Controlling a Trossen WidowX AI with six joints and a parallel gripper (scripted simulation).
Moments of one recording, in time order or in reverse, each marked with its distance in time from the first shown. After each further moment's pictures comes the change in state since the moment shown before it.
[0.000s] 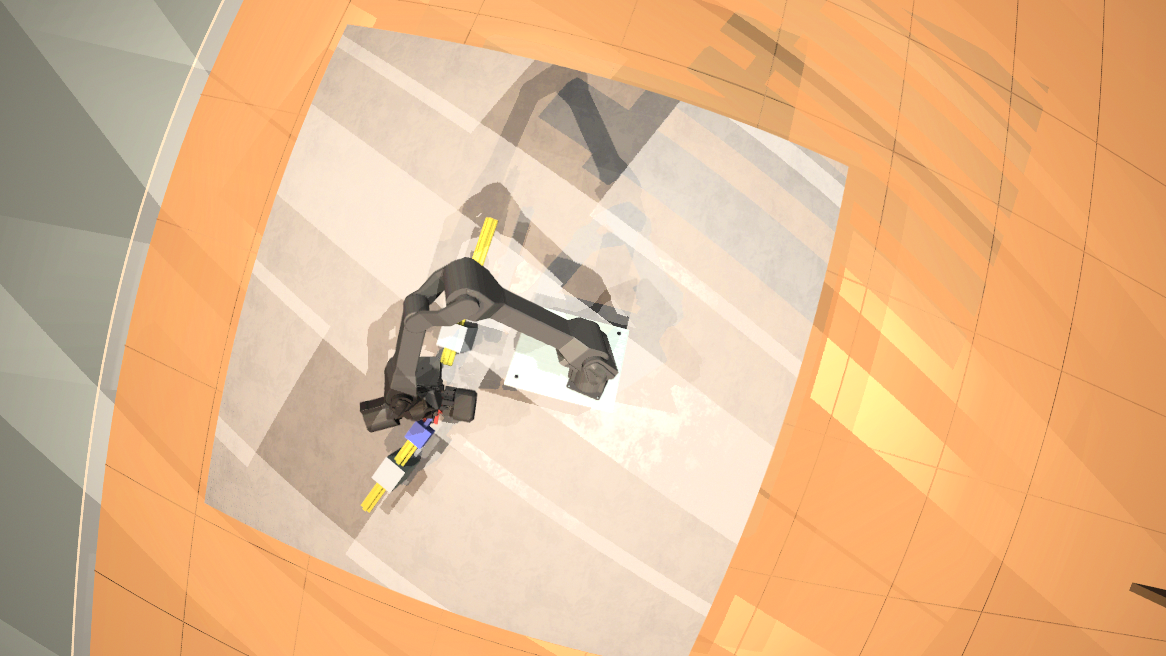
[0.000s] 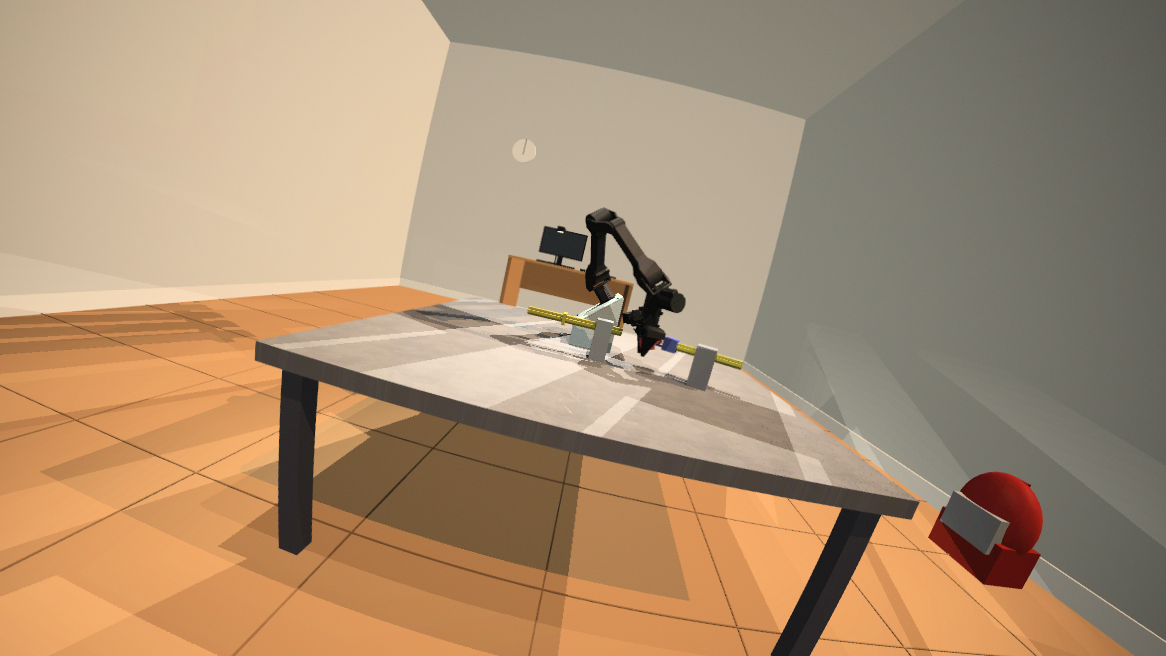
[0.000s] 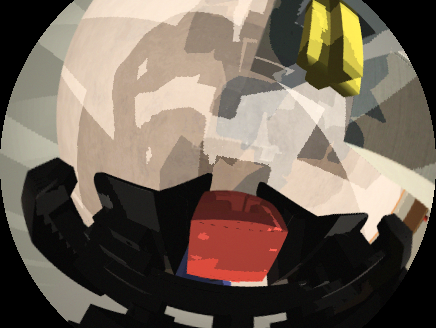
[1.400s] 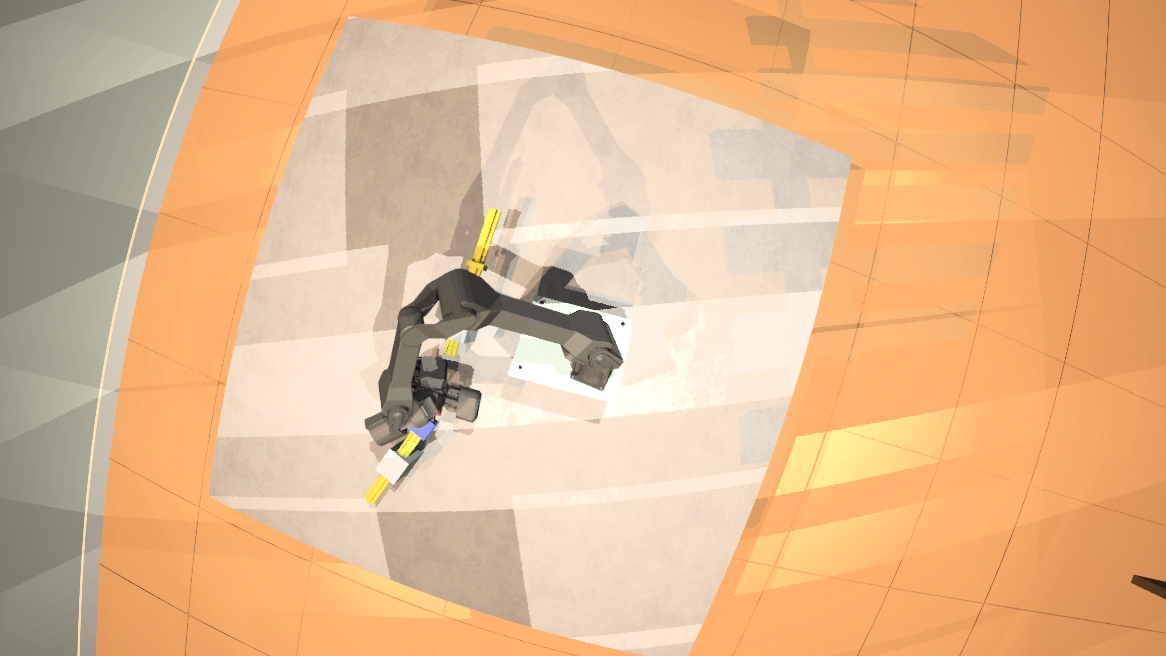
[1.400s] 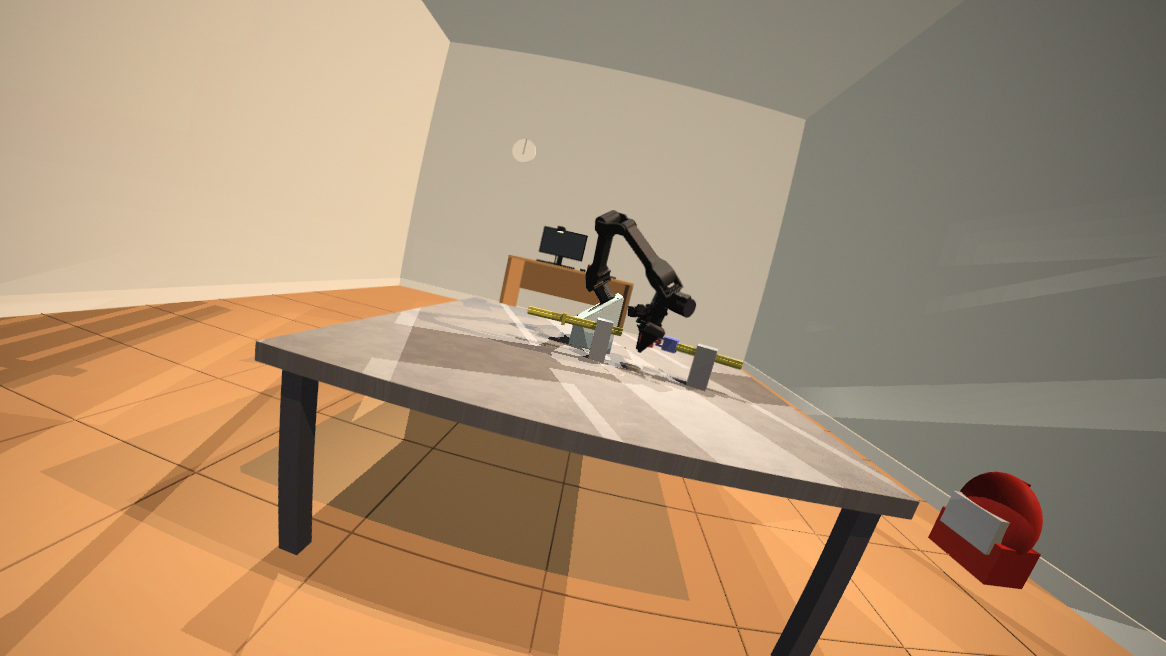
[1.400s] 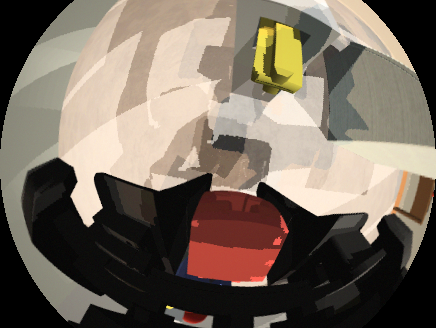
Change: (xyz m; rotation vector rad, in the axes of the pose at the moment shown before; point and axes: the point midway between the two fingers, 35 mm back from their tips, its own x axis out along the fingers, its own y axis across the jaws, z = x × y) arm -0.010 -0.005 0.002 0.110 -0.196 -0.016
